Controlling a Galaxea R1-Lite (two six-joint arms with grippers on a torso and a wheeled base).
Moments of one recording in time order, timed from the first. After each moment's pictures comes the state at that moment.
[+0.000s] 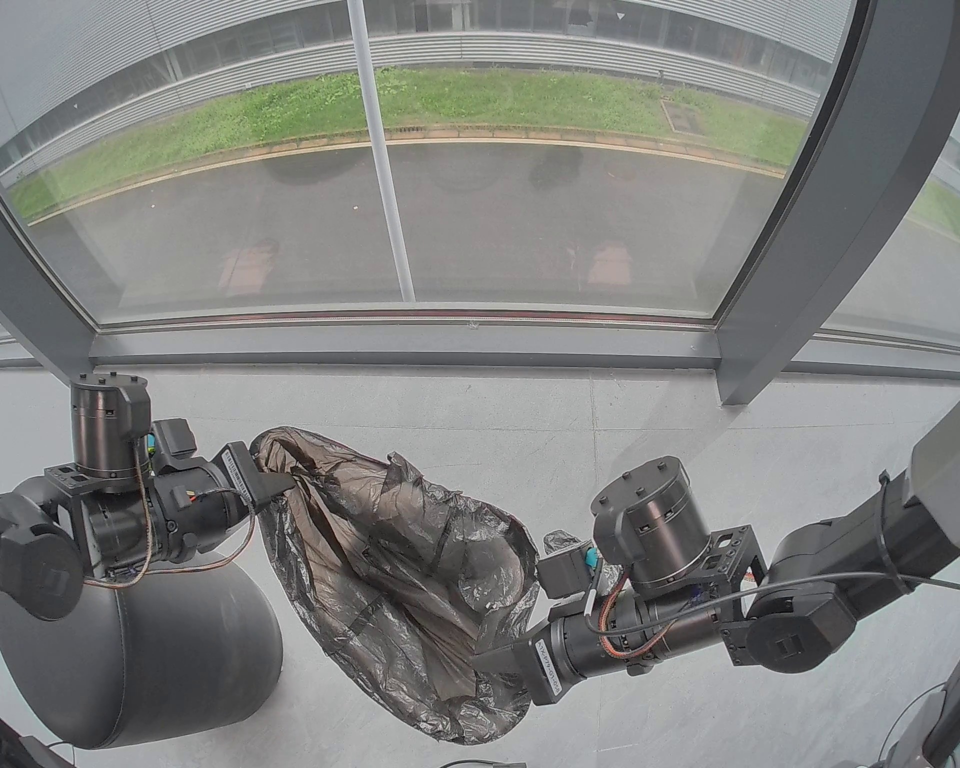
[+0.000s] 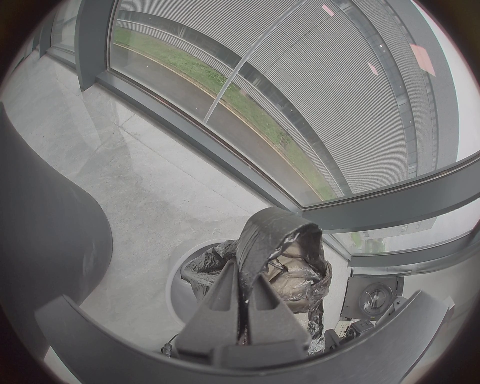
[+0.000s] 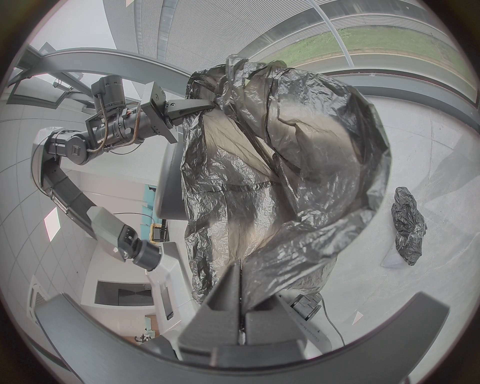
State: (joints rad) left arm -0.29 1.54 -0.63 -0.46 -0.17 -0.70; right arm 0.84 1.92 -0.84 -0.38 0.40 0.33
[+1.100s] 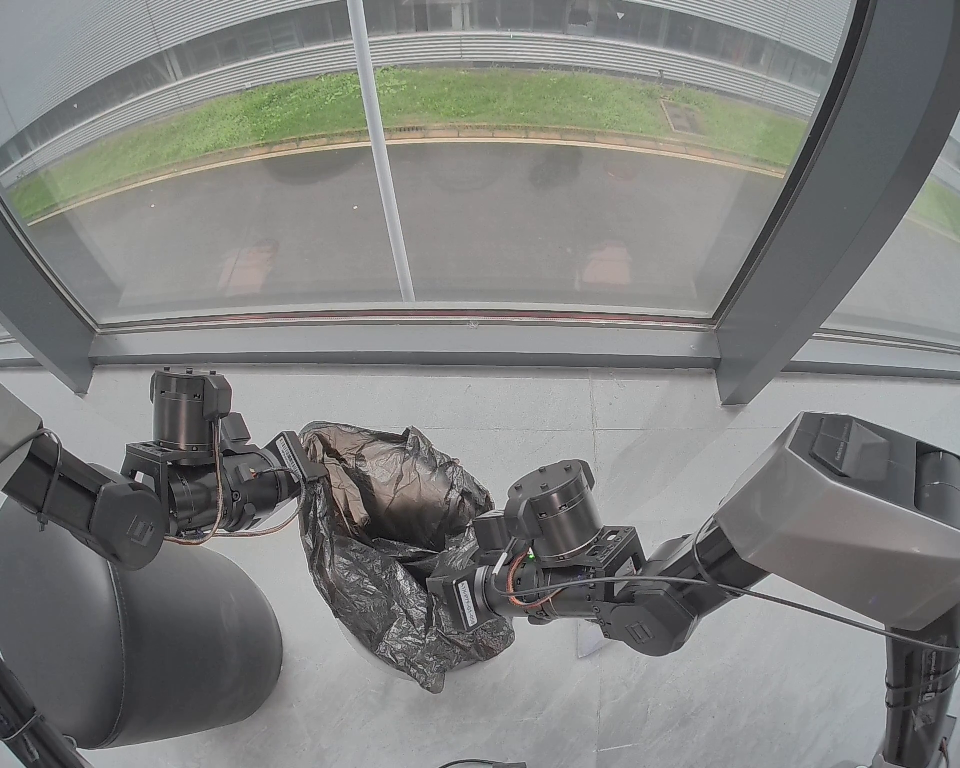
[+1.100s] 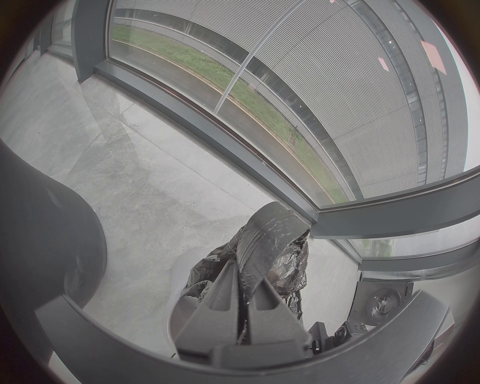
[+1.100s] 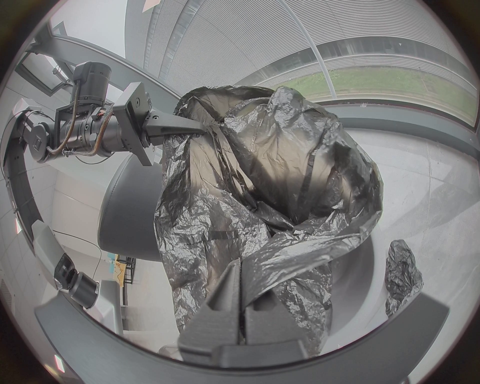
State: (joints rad) left arm -0.25 1.85 -0.81 -0.52 -0.17 -0.69; right arm 0.78 2.30 -1.12 -0.63 0.23 0.26
